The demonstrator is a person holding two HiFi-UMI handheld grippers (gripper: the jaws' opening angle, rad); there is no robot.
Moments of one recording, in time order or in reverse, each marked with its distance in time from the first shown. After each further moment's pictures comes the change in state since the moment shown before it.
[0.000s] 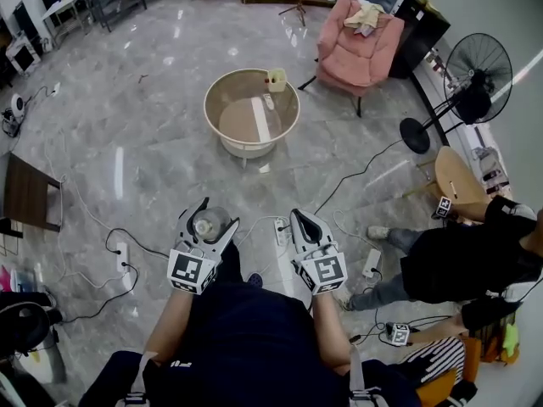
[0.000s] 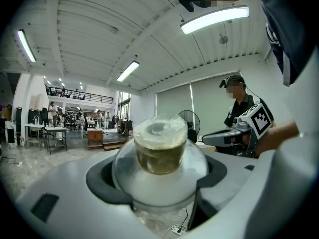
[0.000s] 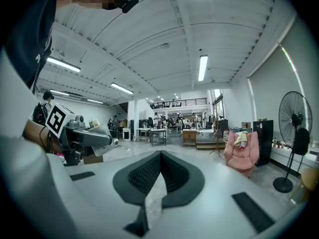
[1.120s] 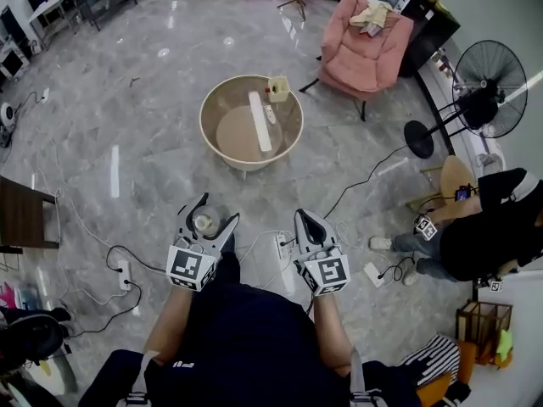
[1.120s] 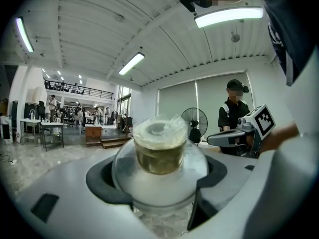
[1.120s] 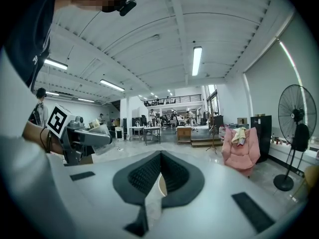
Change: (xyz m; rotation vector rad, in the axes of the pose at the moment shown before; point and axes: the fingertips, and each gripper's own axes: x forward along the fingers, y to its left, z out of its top) left arm 0.138 0.131 0.003 -0.034 0.035 -0.020; right arm 0.154 -0.079 0.012 0.039 0.036 -0.059
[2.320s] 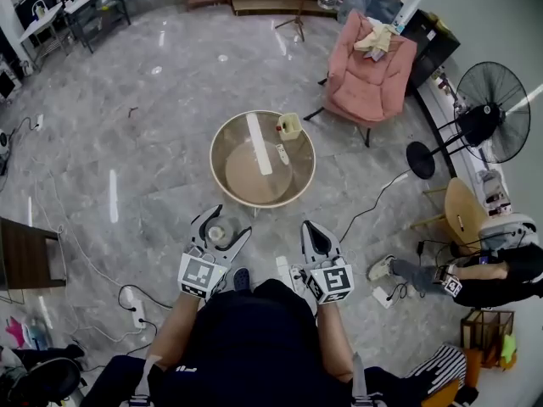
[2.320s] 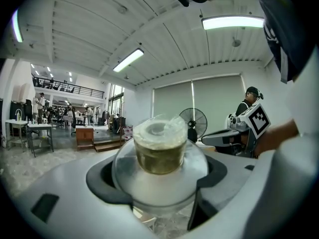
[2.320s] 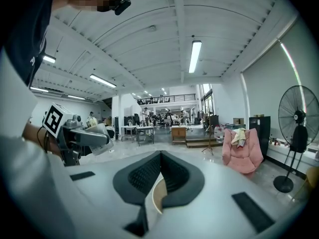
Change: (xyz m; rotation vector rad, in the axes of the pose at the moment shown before) left arm 0.091 0.167 0.023 0.027 0.007 -0.109; right arm 0.187 -0.005 0.043 0.010 0.011 -0.083
